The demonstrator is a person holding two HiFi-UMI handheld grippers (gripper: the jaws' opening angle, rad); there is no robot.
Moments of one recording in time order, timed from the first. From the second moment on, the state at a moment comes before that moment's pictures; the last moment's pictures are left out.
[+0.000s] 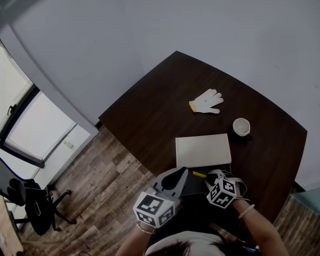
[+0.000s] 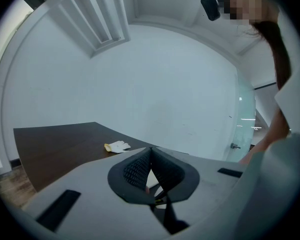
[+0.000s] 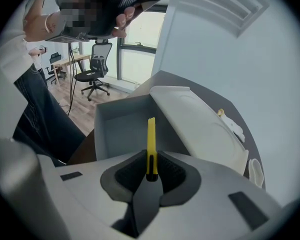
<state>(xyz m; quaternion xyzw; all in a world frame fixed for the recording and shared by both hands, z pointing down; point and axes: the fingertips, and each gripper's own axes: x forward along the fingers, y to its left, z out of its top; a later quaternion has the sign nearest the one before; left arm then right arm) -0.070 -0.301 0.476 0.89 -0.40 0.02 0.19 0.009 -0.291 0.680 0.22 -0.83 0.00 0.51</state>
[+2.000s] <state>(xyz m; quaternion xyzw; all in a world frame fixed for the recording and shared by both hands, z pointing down) -0.078 -0.299 0.480 0.88 -0.43 0.02 0.19 0.013 -0.304 0.659 0.32 -0.84 0.11 0.42</state>
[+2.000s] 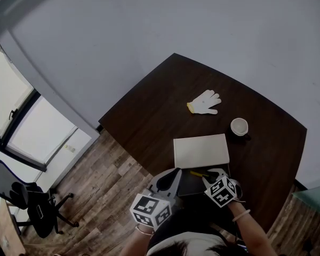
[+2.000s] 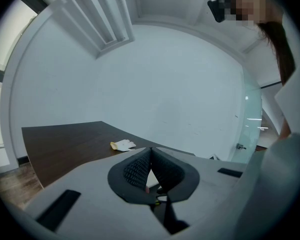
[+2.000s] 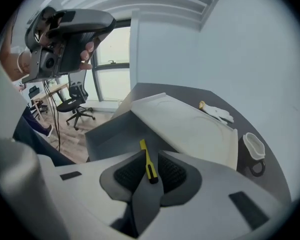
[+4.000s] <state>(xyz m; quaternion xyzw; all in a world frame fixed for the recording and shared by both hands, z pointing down) -0.032 -0.218 0.411 0.89 -0.45 0.00 0.12 0.063 -0.227 0.443 0.48 -0.87 0.05 0.13</state>
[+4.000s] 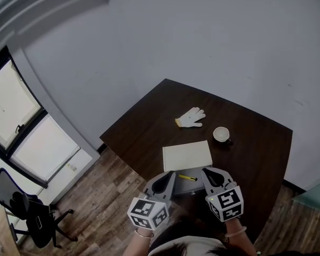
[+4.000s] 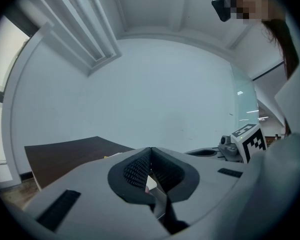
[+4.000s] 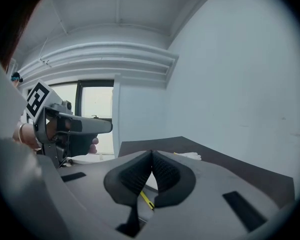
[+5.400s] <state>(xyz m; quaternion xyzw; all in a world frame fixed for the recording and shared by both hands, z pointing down) -0.036 -0.213 0.408 0.88 -0.46 0.00 0.12 0.070 -0.217 0.410 0.50 -0.86 0.02 0.10</state>
